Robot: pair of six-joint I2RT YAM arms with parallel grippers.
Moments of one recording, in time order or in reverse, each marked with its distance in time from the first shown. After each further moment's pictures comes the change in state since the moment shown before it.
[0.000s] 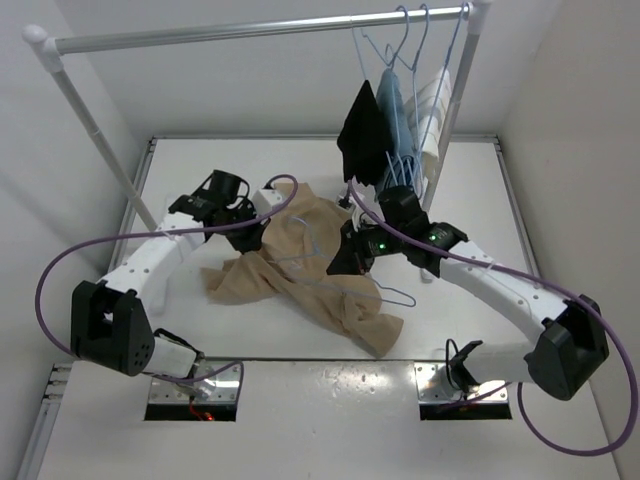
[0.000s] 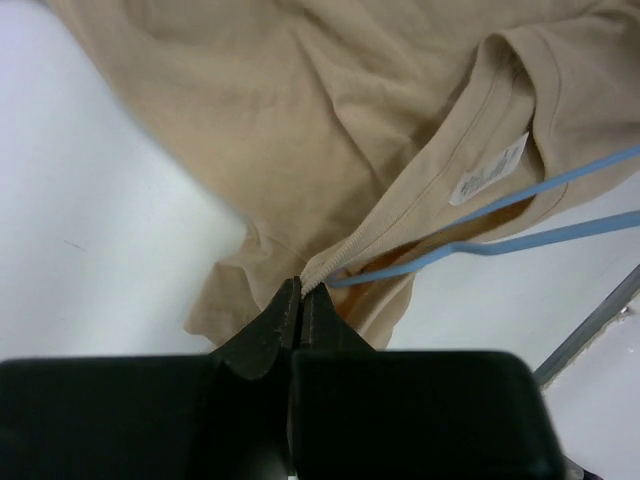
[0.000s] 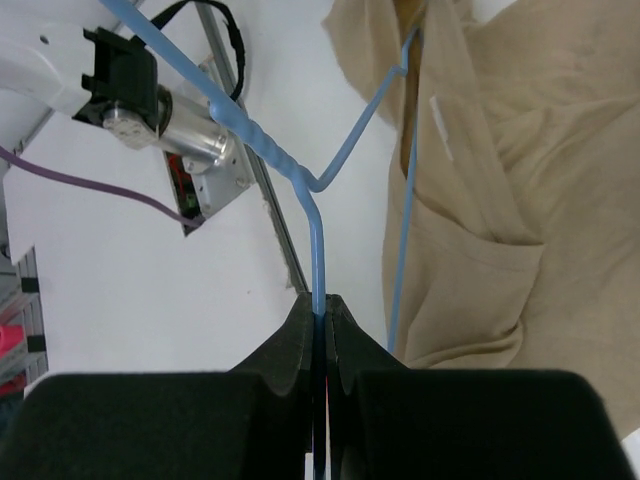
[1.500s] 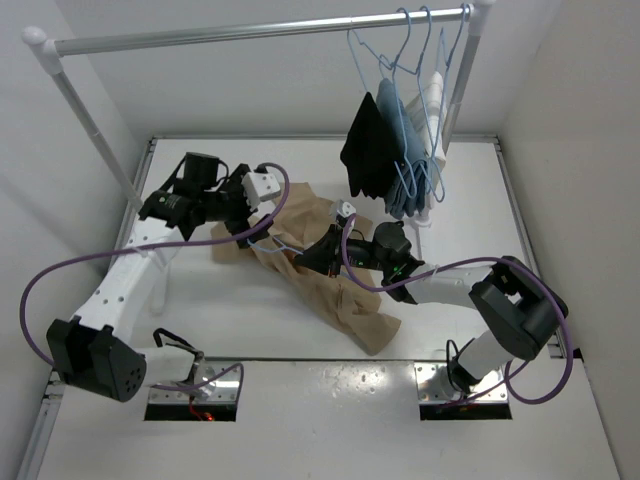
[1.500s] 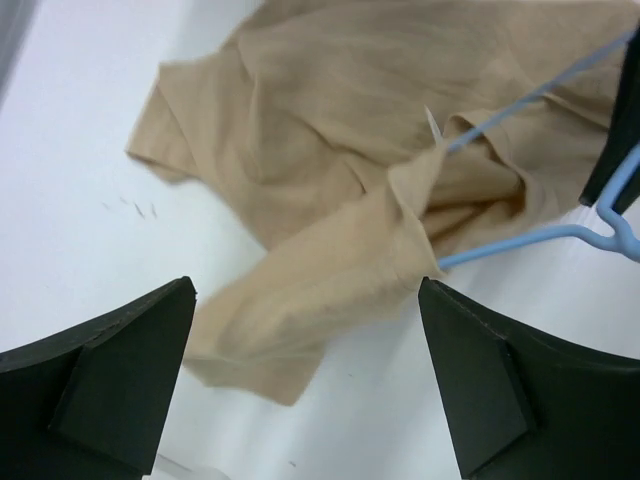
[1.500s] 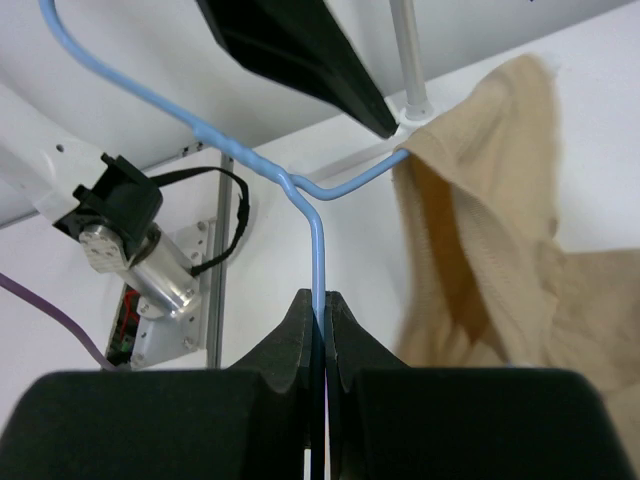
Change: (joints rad) left arm 0.031 -0.106 0.183 -0.020 0.129 0.201; right arm 0.083 0.274 -0.378 1.312 0.049 0.154
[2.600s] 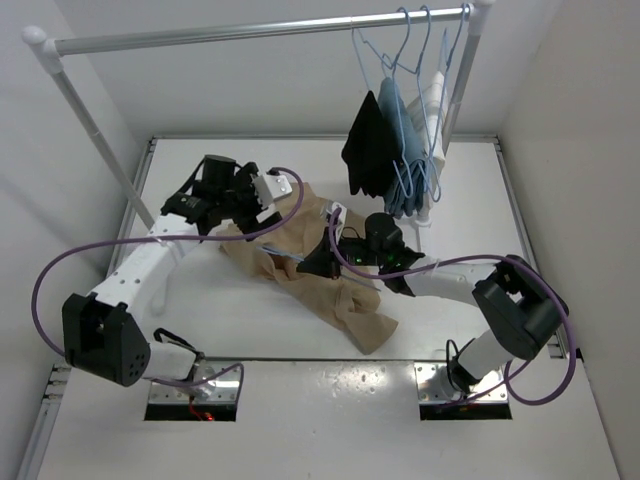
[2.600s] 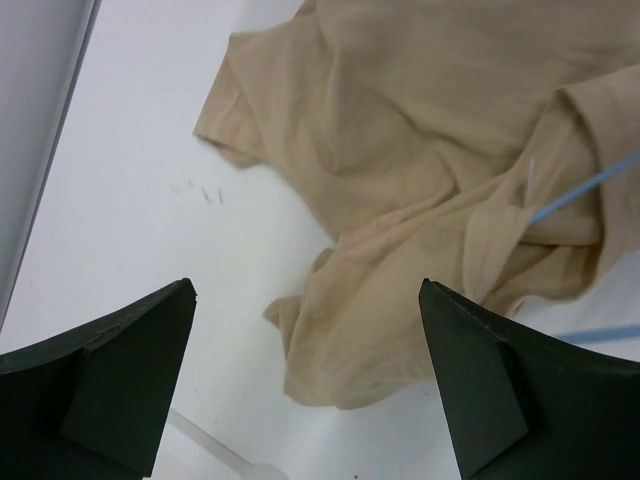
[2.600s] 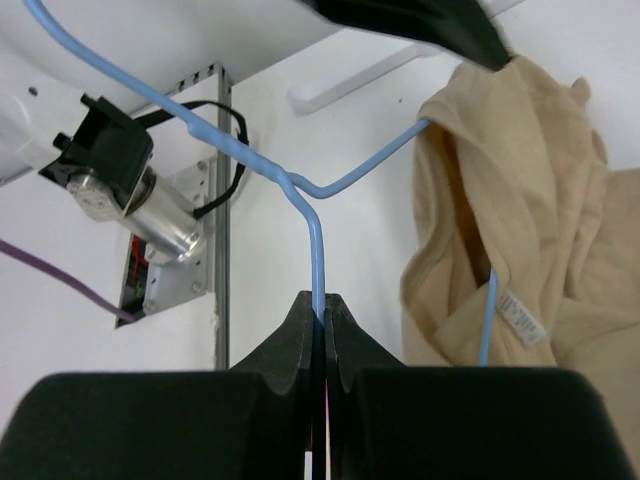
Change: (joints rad) left arm -0.045 0.034 -0.109 0.224 -0.152 0.069; right arm -0.006 -0.002 0.089 -0.290 -0.071 -0.051
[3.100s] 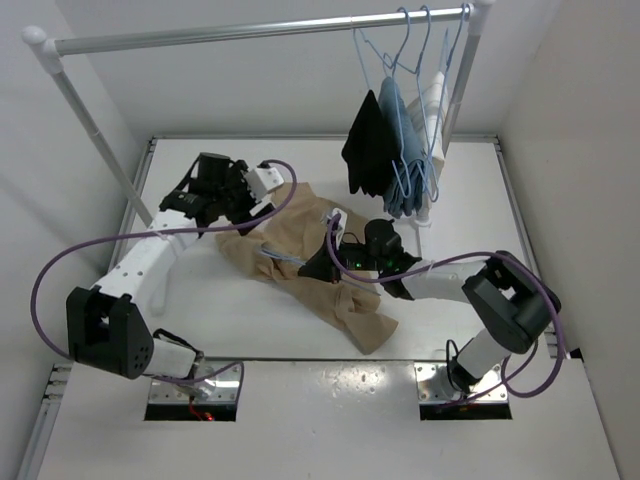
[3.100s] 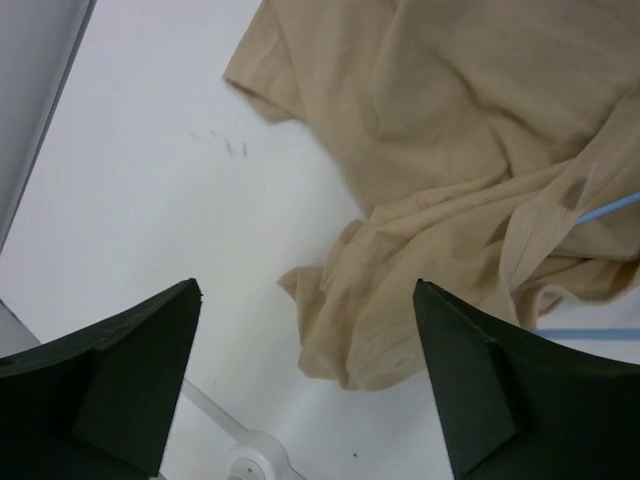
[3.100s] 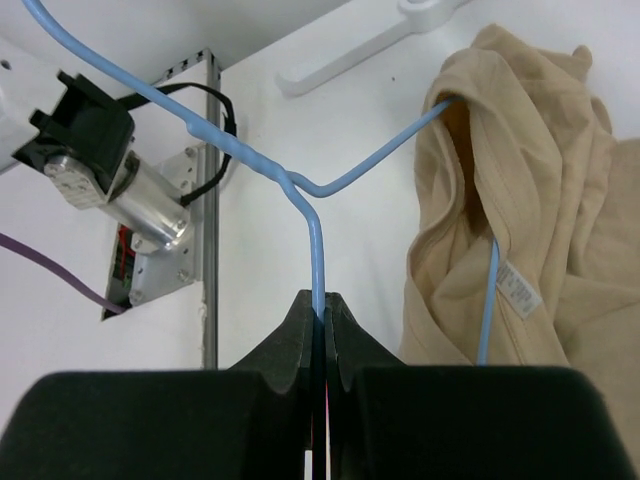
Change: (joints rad) left arm 0.033 0.054 0.000 0.034 -0.116 -0.050; right arm 0.000 0.032 -0.035 0.051 0.006 -0.001
